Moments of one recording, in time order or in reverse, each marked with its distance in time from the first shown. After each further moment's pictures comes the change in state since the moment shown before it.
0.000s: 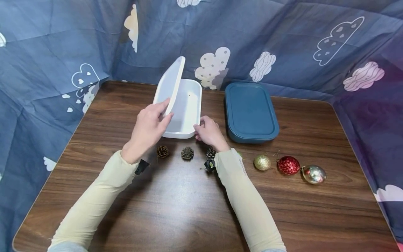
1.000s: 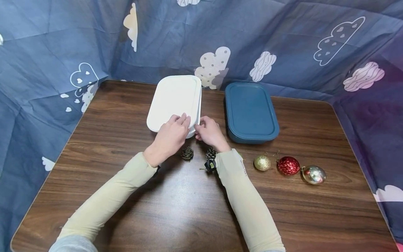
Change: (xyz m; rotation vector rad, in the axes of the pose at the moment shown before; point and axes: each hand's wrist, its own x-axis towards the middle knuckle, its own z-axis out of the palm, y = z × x) left_hand -0.011 0.011 0.054 0.459 -0.185 0.288; right_hand 0.003 0.004 0.001 0.048 0.016 -0.033
